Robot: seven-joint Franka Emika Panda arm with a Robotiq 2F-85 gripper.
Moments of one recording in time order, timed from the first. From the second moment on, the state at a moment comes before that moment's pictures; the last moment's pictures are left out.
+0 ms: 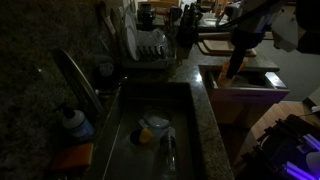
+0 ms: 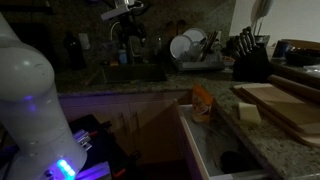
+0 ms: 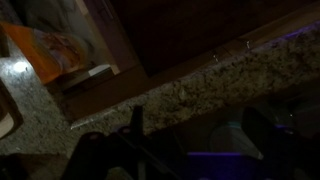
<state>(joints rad) 0.17 -0.25 0.29 -2.29 -0.21 2.03 0.08</state>
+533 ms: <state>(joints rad) 0.21 -0.18 0.29 -2.25 -0.25 2.10 0.08</state>
